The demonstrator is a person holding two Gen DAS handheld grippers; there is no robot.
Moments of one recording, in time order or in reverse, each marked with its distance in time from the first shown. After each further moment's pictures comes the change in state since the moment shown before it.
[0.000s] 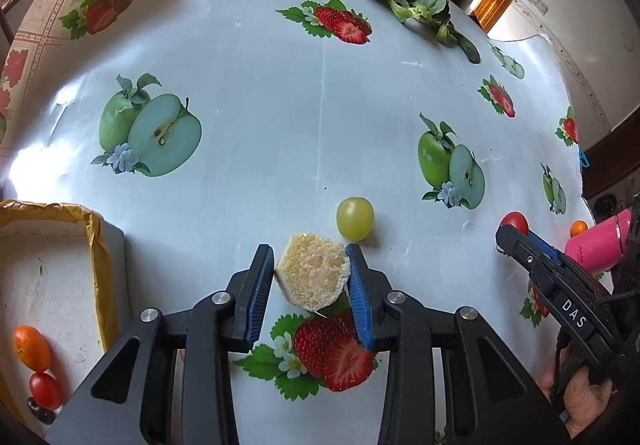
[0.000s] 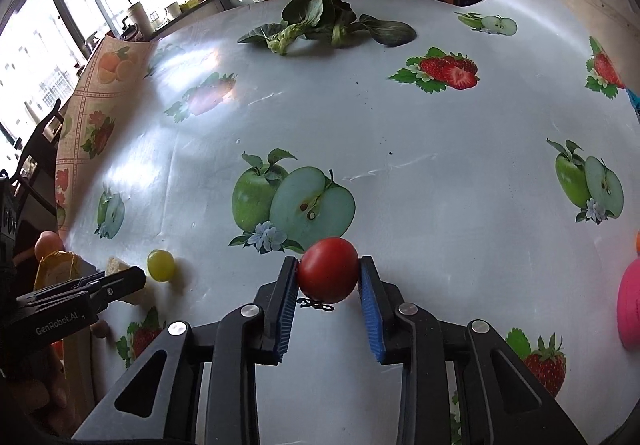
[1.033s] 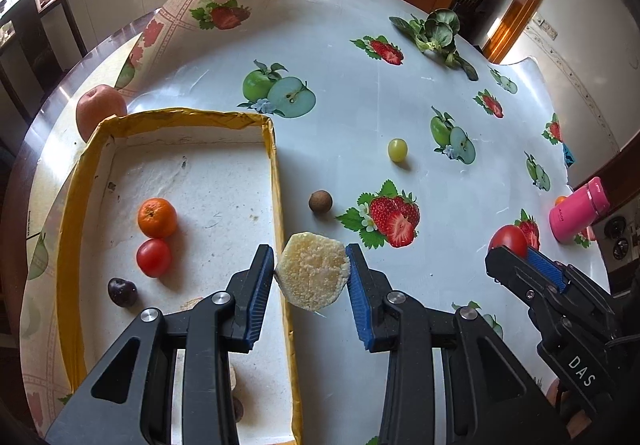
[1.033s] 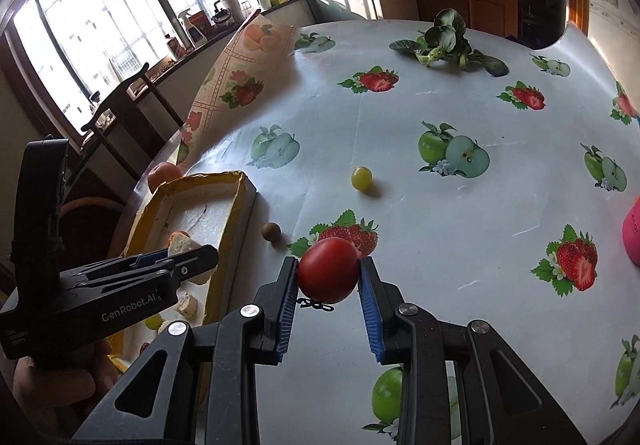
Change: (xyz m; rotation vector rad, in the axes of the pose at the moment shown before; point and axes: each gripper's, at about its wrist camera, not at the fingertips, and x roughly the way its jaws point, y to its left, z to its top) left arm -0.116 0.052 -0.090 -0.072 -0.091 0.071; right arm -0.106 0.128 -0.080 -0.160 -0.018 0.165
